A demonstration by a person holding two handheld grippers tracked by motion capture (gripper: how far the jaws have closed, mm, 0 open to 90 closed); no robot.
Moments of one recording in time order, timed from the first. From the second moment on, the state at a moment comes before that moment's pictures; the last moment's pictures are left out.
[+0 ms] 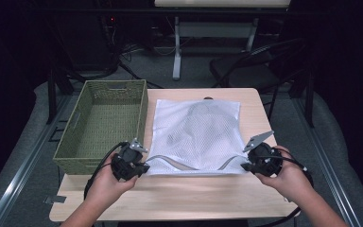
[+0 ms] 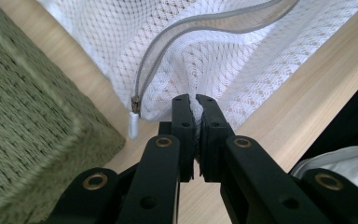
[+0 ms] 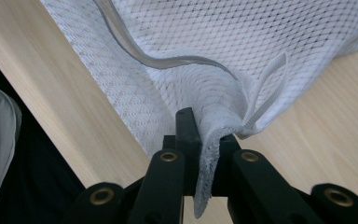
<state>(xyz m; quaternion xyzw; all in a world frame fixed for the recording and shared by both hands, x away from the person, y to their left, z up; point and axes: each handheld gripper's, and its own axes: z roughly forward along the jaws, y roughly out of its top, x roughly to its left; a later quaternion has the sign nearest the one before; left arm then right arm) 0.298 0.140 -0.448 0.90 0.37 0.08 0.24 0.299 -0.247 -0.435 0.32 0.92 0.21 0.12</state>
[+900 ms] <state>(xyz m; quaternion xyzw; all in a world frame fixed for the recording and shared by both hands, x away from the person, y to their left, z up) 0.273 0.151 -0.535 0.88 0.40 0.03 0.24 0.269 -0.253 -0.517 0.37 0.89 0.24 0.07</state>
